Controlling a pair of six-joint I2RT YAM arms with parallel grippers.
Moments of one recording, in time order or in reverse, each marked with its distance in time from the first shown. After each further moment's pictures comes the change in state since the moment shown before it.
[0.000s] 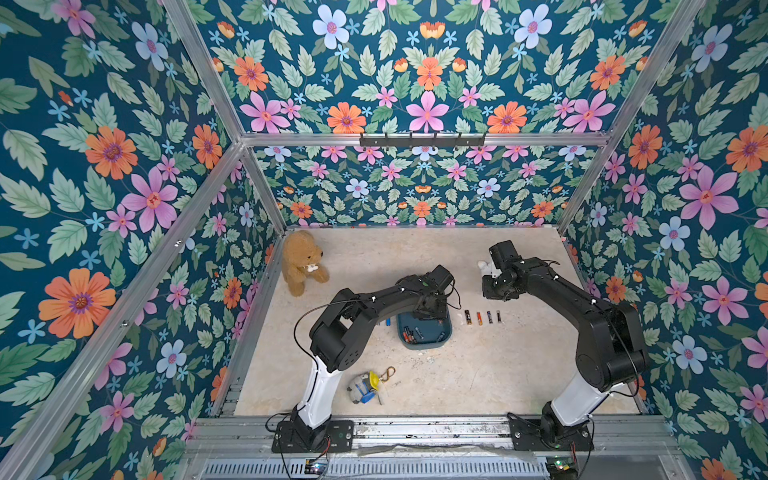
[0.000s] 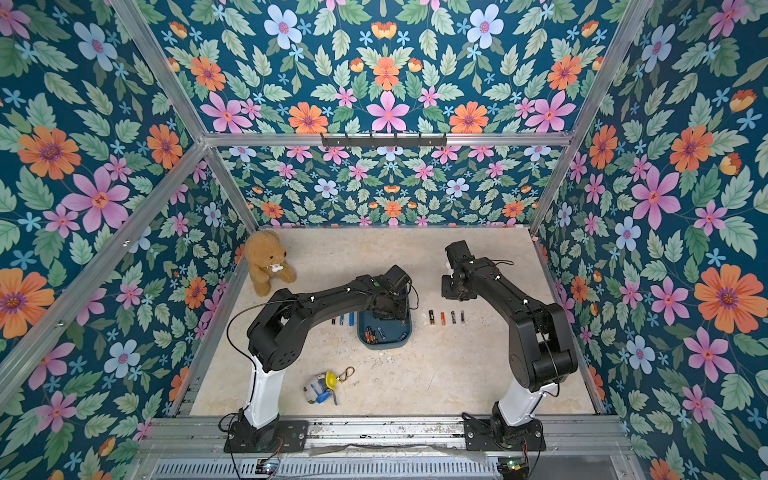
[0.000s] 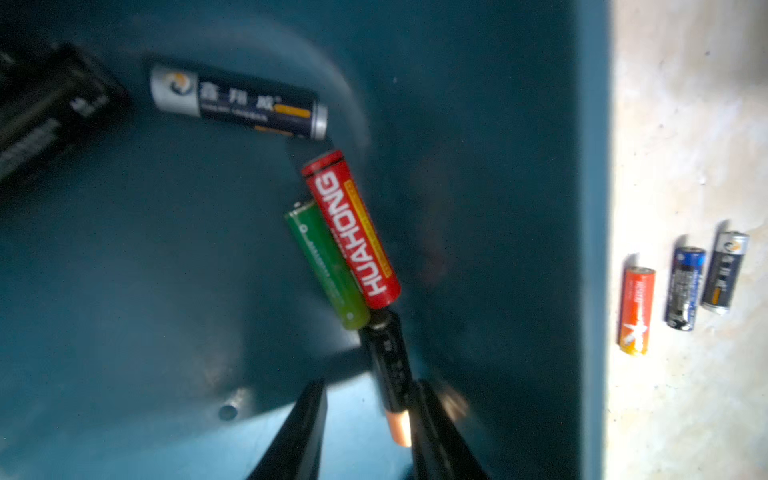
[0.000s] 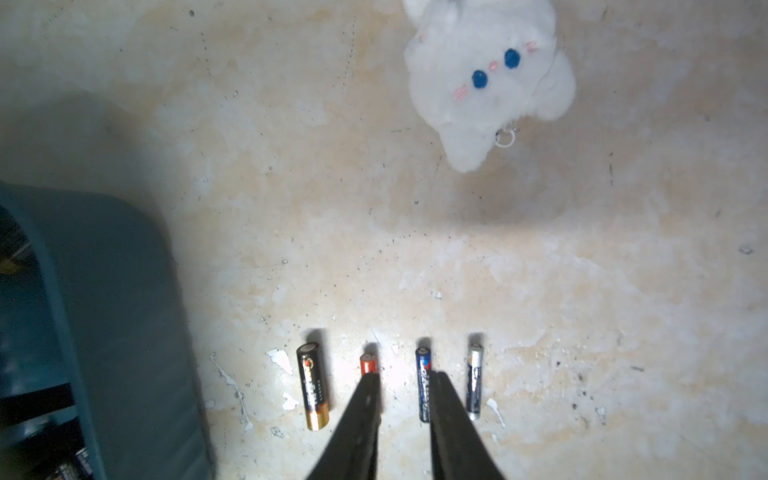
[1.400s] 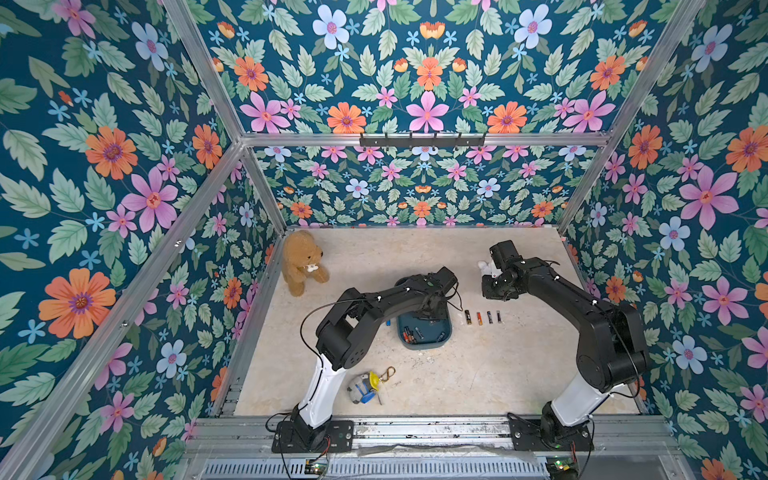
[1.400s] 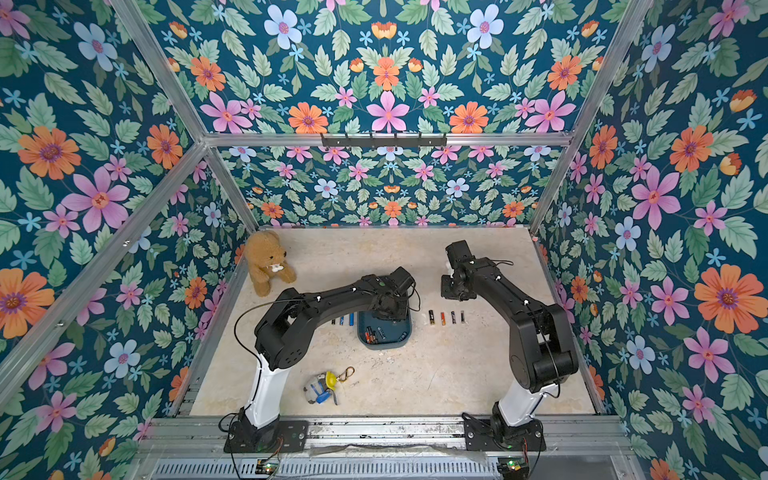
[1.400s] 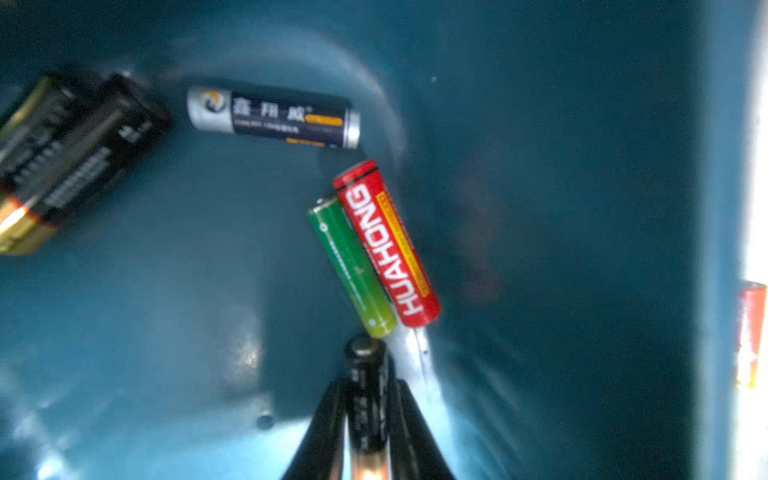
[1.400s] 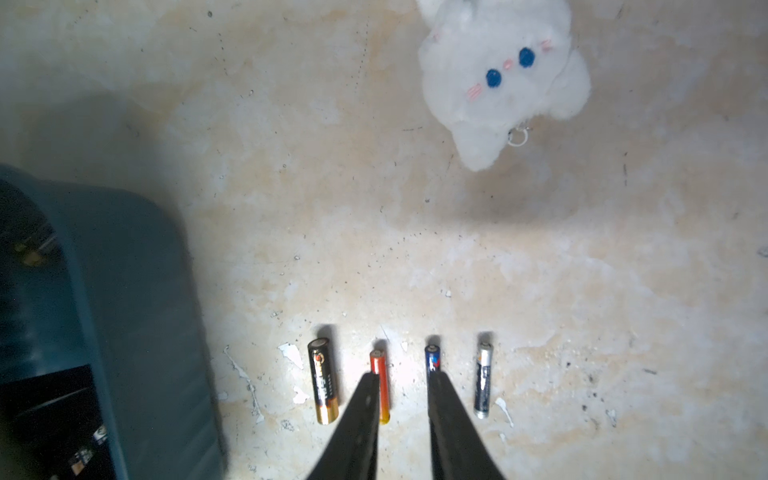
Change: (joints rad) left arm -0.013 0.050 0.062 -0.090 -0.101 0.051; right arm -0.002 -0.005 0.000 0.001 -0.025 0.000
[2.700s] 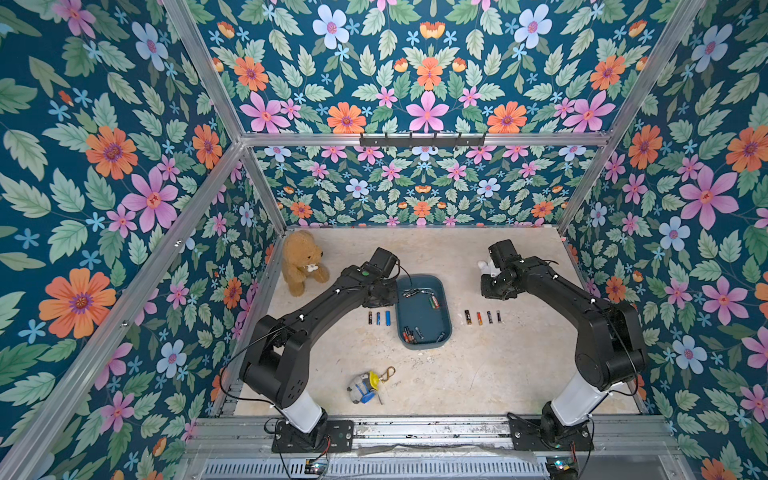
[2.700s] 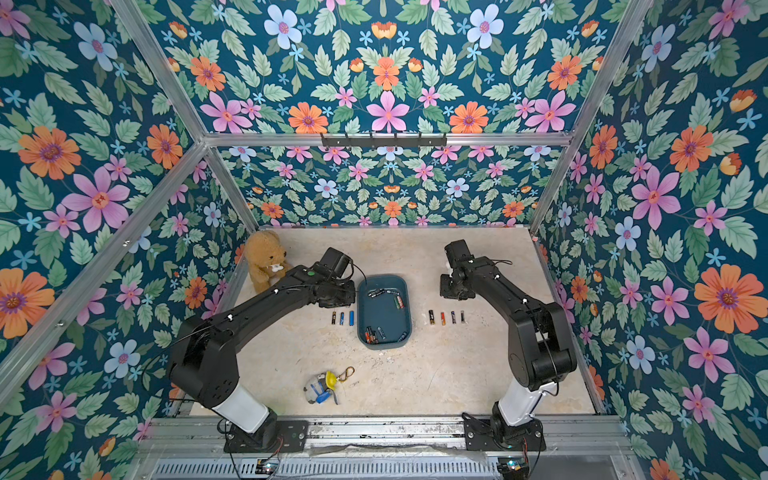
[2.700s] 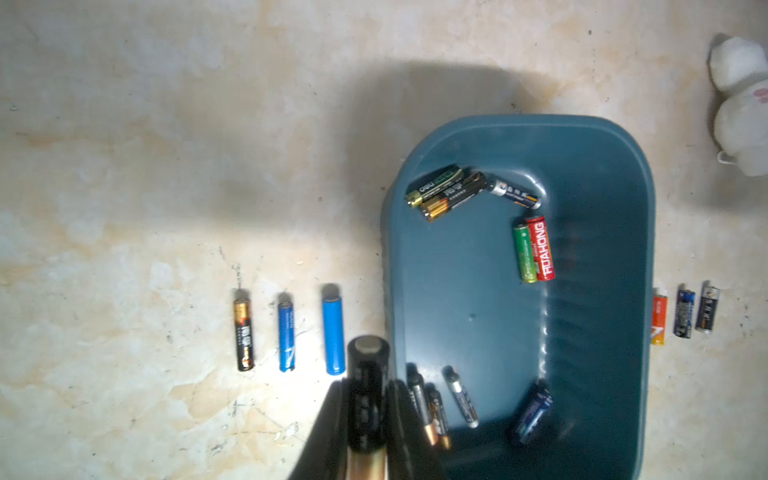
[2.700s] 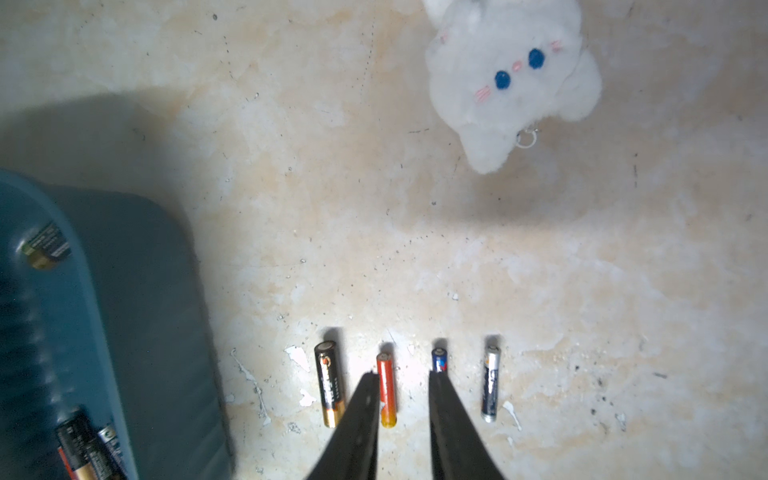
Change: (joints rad) left arm 0.312 -0.513 -0.348 -0.022 0.045 0.084; right arm 0.005 0.012 0.012 -0.001 -0.006 0.011
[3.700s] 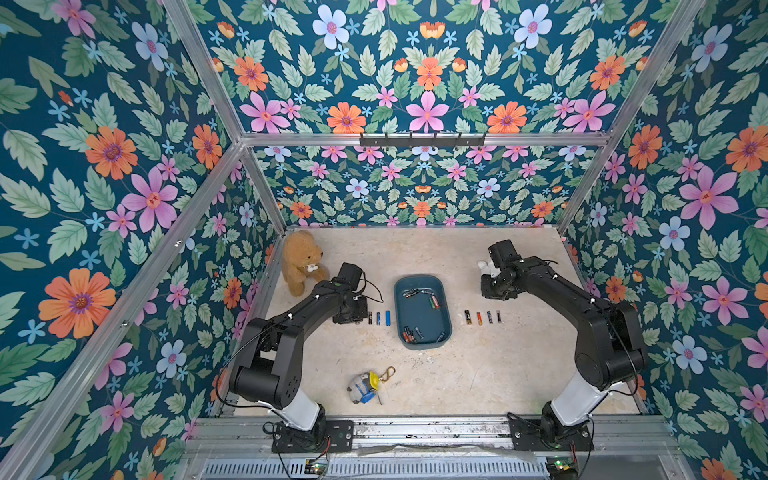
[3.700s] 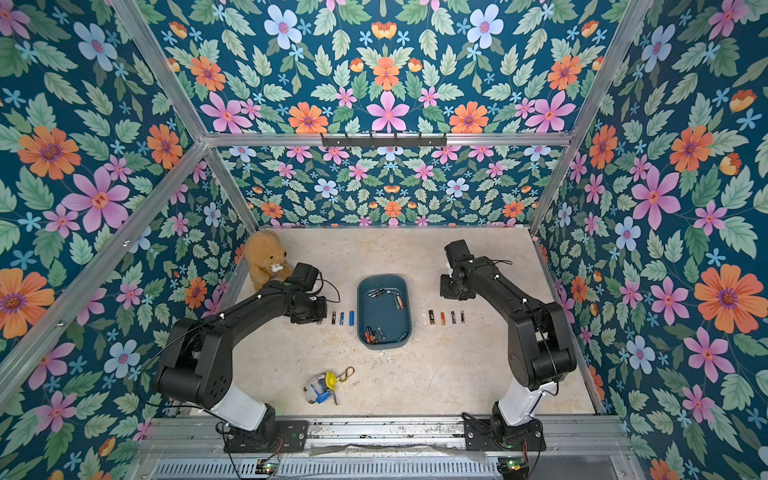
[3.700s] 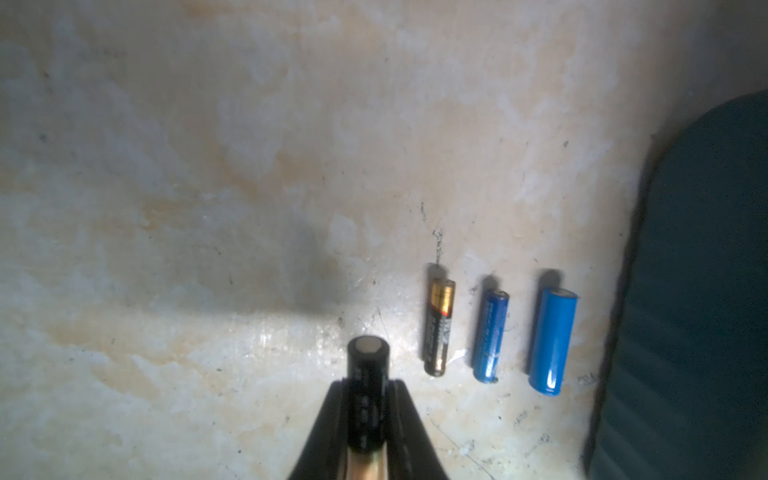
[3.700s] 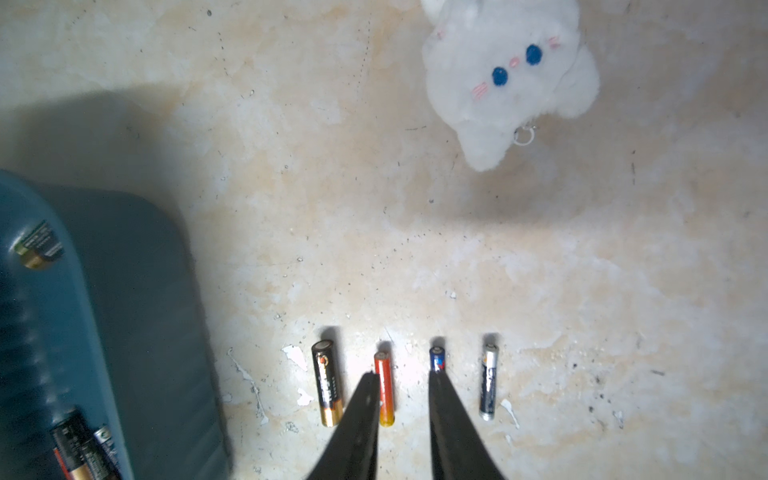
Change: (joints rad) left arm 0.226 -0.019 -0.237 0.084 0.034 0.177; right arm 0.000 0.003 0.002 -0.008 0.003 0.000
